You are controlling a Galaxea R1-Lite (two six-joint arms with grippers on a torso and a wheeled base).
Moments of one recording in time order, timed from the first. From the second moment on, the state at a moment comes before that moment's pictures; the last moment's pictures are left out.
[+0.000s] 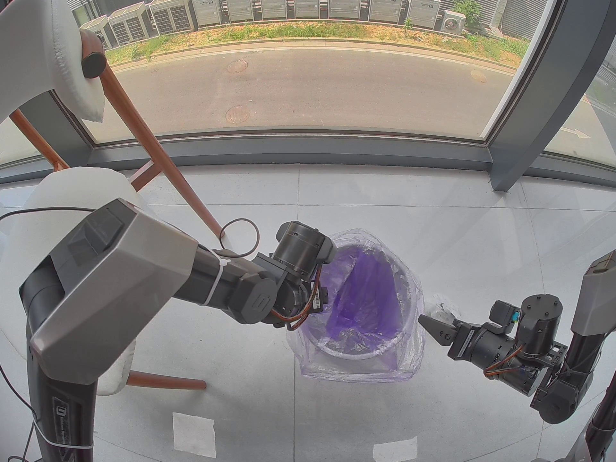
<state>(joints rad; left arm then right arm) -0.66 2.30 -1.46 0.02 0.37 -0.58 0.46 2.02 -0.12 -1.55 0.00 0.55</state>
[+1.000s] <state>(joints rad) -0.59 2.36 -1.45 -0.01 0.41 -0.58 0.47 2.02 -0.11 -1.55 -0.01 0.55</state>
